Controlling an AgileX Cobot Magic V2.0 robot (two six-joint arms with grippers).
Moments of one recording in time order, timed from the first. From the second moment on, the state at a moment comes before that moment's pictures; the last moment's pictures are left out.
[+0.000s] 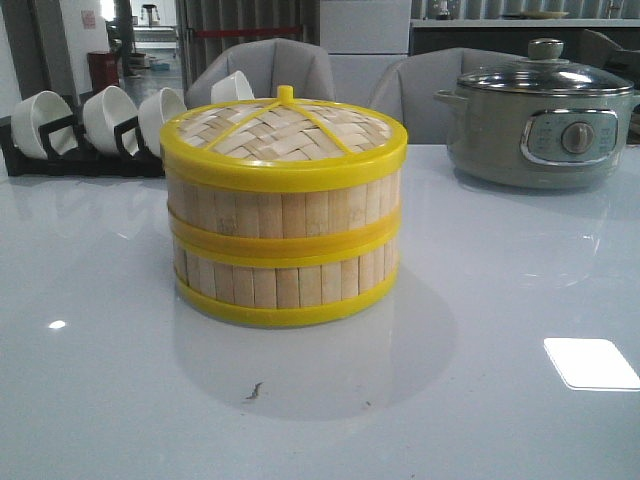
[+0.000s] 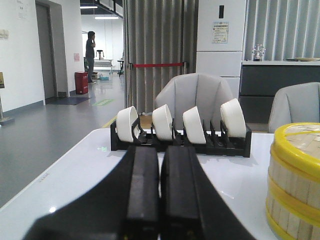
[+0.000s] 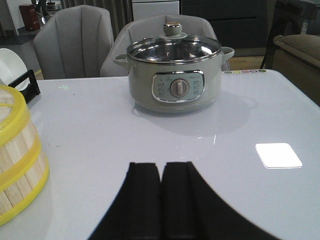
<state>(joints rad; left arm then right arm) -0.01 0.00 0.01 -0.16 -0.07 0.12 -0.05 0.35 -0.18 0.09 0.00 0.02</state>
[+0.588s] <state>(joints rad) -0.01 0.00 0.01 -0.15 0.00 0.12 -0.05 0.35 -0.18 0.09 0.00 0.02</state>
